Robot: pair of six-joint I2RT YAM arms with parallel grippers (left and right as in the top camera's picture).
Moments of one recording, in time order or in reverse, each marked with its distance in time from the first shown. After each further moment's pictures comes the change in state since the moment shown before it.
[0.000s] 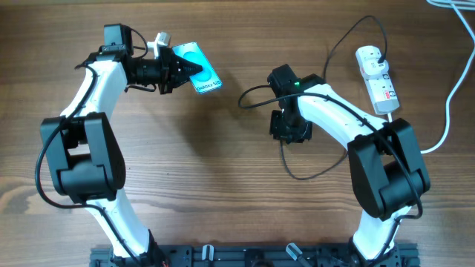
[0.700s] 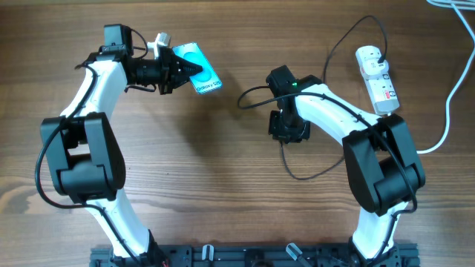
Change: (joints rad) left arm 0.000 0.000 0.000 -0.005 0.000 0.000; right arm 0.000 0.037 0.000 0.032 0.000 -0.004
